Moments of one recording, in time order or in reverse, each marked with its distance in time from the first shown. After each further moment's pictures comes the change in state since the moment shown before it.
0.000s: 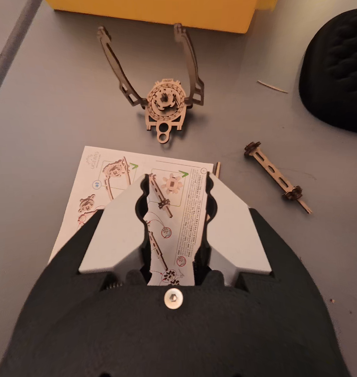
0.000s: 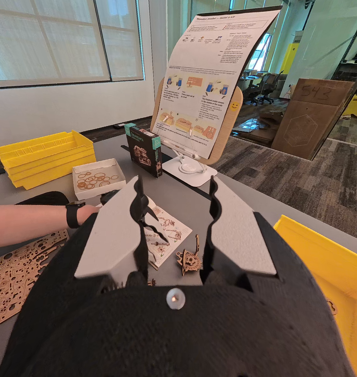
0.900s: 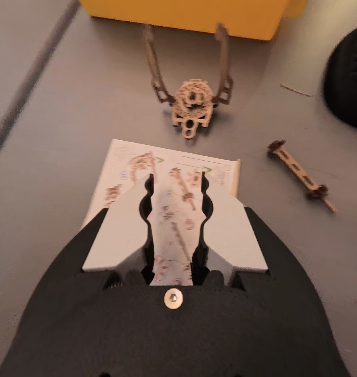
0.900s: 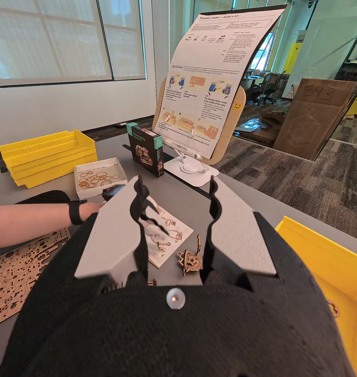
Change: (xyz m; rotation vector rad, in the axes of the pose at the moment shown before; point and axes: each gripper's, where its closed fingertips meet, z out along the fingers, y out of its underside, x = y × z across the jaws) left arm -0.026 0.003 -0.012 0.038 -0.072 -0.023; right arm -0.004 0.000 0.001 -0.003 -0.010 -0.003
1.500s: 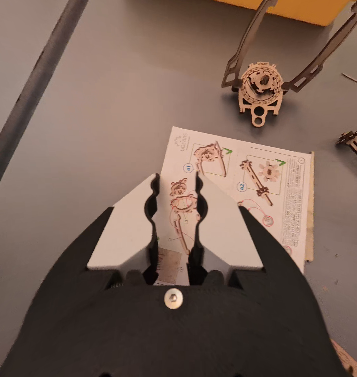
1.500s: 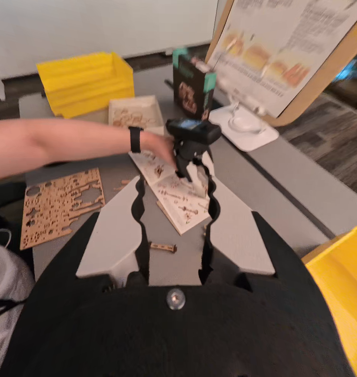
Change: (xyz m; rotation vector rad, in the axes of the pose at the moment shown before) left arm -0.065 0.017 0.014 -0.040 0.113 -0.052; right arm -0.052 0.066 0.040 -0.315 -0.273 -0.068
